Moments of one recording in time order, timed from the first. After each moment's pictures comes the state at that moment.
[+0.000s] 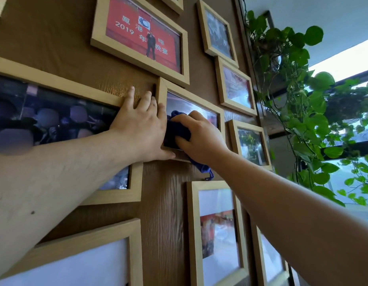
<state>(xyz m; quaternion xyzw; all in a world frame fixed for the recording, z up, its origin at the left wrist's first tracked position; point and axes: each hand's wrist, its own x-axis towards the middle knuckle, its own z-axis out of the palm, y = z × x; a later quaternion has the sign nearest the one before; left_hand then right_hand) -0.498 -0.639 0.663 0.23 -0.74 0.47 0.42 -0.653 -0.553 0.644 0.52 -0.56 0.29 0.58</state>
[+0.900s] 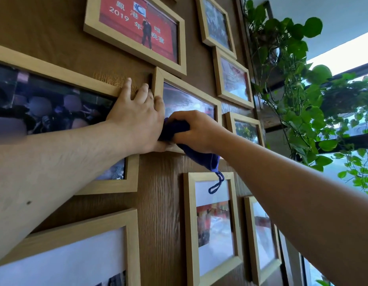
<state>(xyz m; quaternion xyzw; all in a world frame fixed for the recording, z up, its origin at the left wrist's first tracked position) -0.498 -0.640 0.660 0.22 -0.73 0.49 0.41 -0.631 -0.531 0.651 0.59 -0.67 0.29 0.35</state>
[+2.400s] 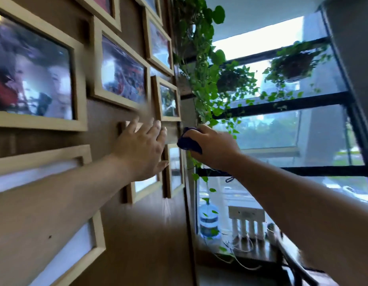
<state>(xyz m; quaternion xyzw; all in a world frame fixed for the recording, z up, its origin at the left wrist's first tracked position) -0.482 -0.573 0.504 -0.11 -0.85 0.33 0.40 -0.552 -0.367 0.481 0.27 -0.83 0.00 0.49</state>
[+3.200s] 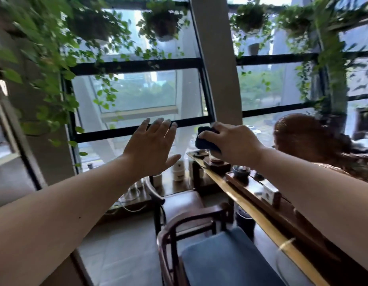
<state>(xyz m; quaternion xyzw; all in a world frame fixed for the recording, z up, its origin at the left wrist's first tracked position) -0.423 -0.196 0.358 -0.46 -0.80 0.13 0.37 -0.308 0.016 0.347 0.03 -0.93 -0.18 0.33</state>
